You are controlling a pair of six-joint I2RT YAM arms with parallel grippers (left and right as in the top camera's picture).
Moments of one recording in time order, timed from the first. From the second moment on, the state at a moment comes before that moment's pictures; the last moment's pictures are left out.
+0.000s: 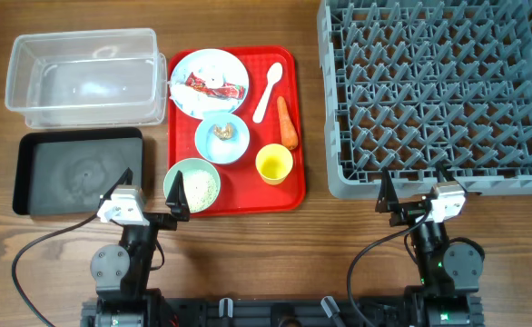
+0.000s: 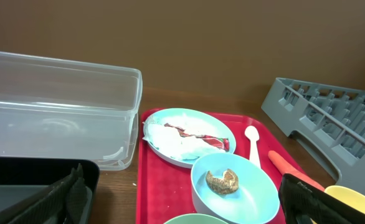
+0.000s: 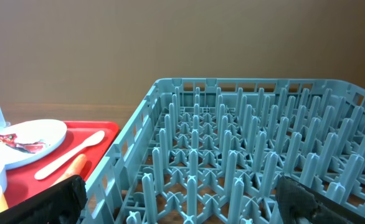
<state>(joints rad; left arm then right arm) 0.03 0.01 0.01 -0.06 0.14 -0.18 0.02 0.01 0.01 0.00 -0.10 0.02</state>
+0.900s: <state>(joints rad) 0.03 0.10 0.12 -0.05 0.18 -0.19 0.02 0.03 0.13 0.22 -0.08 0.00</state>
